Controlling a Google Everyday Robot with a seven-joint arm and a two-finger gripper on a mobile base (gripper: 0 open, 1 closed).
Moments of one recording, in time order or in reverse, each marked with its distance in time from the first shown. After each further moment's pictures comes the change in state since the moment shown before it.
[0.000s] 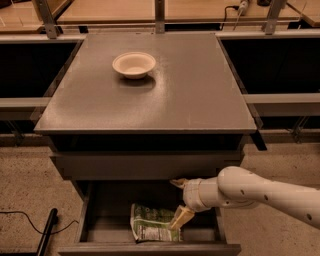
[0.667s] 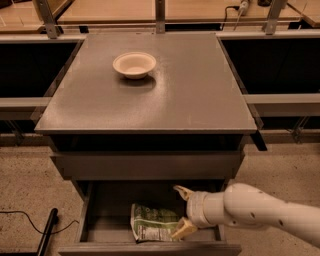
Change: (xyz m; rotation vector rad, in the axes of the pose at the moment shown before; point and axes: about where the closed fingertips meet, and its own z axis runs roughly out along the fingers) arm -0.002 0.036 -0.021 0.050 0.035 -0.013
